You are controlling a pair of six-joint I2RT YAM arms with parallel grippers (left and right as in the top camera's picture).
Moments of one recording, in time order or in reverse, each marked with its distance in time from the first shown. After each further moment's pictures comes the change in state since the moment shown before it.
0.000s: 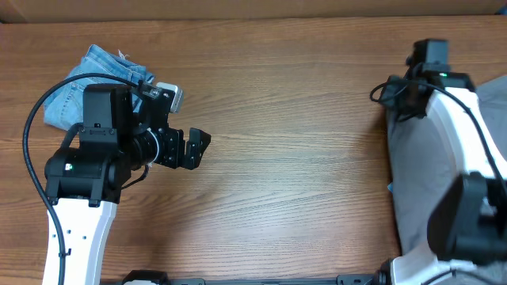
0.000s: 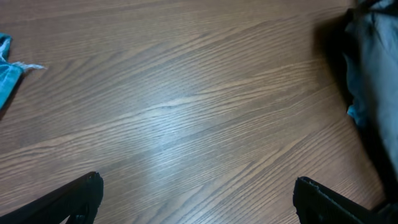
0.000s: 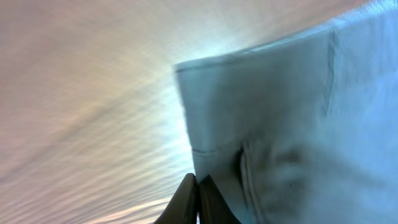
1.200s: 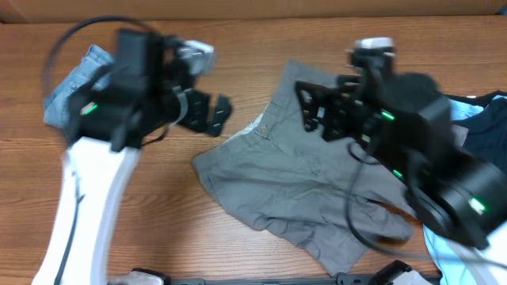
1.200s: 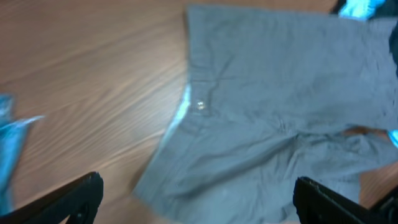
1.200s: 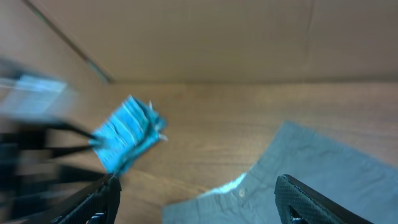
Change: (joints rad) left arm -0.216 0.343 0.455 -0.147 -0.125 0.000; right arm 0.674 -0.611 0.156 -0.072 0.109 0.111
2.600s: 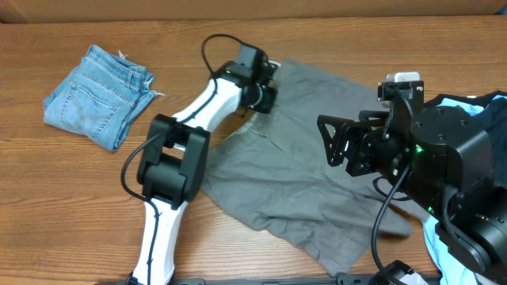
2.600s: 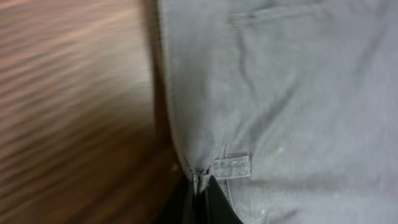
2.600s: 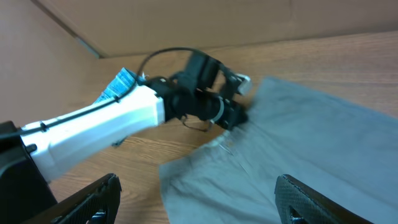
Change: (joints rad) left arm -0.090 0.824 0.015 0.665 0.018 -0.112; right arm 0.000 -0.077 0.006 -0.230 -0.019 0.047
